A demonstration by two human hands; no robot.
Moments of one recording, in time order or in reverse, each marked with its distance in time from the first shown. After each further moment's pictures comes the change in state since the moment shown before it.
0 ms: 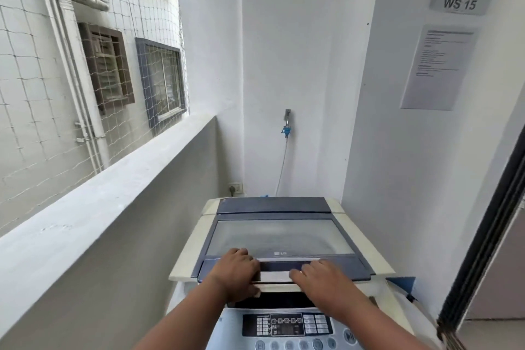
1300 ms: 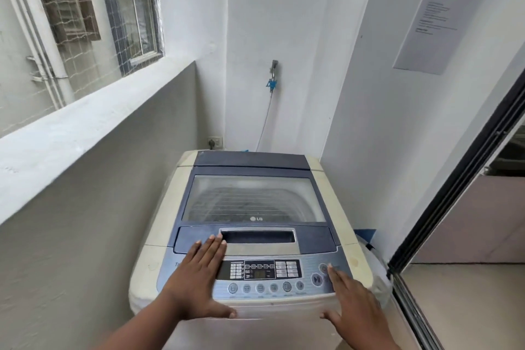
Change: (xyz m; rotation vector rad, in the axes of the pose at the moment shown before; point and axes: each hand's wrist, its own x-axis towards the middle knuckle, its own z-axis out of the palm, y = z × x) left_hand -0.064 0.032 0.109 -0.341 0.048 -0.092; right_hand -0.139 -0.026 0.042 0.461 -0.307 0.646
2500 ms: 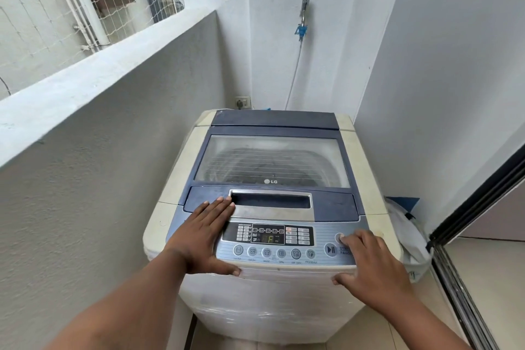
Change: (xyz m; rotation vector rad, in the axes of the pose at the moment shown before) left_hand -0.002 0.003 -0.007 0.055 0.033 -0.039; right_hand 0.018 0.009 -0.017 0.067 0.003 -0.099
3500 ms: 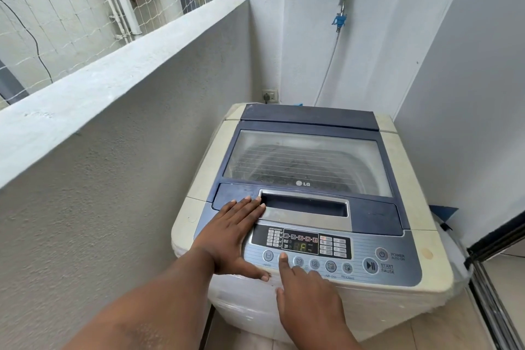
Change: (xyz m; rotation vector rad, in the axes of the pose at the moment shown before) left_hand 0.002 -0.006 -0.001 -0.083 0.008 -0.027; right_hand 0.004 -0.155 0.028 -0.120 -0.334 -0.227
